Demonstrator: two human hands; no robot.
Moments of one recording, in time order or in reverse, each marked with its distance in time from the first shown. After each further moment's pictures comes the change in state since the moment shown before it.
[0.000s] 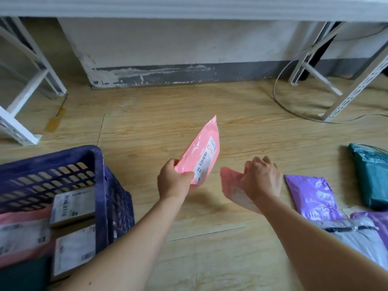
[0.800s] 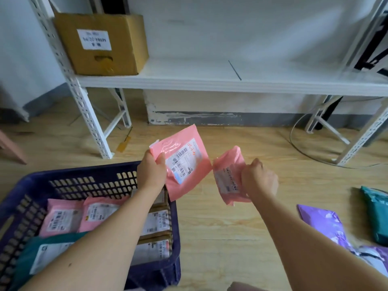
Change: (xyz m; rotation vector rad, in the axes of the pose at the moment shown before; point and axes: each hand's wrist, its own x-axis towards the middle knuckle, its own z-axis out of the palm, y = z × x) left_hand -0.105 0.051 -0.217 0.059 0.316 0.193; right_hand -0.101 -0.087 -0.154 0.395 0.045 0.168
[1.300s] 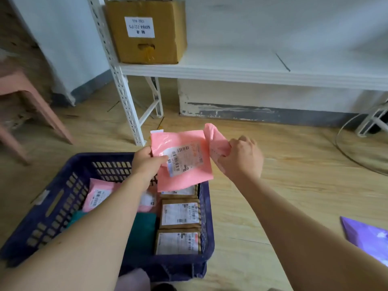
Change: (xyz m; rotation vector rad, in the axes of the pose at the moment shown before) left_hand 0.042 -0.055 -0.074 -0.175 -0.007 -0.201; right_hand -0.030 -0.116 0.038 -0.015 0.062 -0.507
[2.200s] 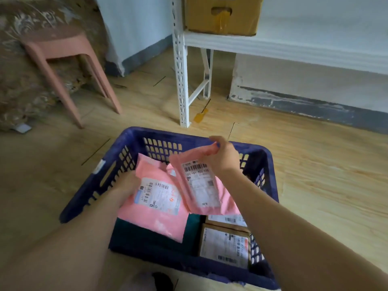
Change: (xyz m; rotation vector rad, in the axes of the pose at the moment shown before) left_hand 0.079 -0.171 -0.150 0.423 0.031 -0.352; right_hand -0.008 -0.156 0.121 0.660 -0.494 0.045
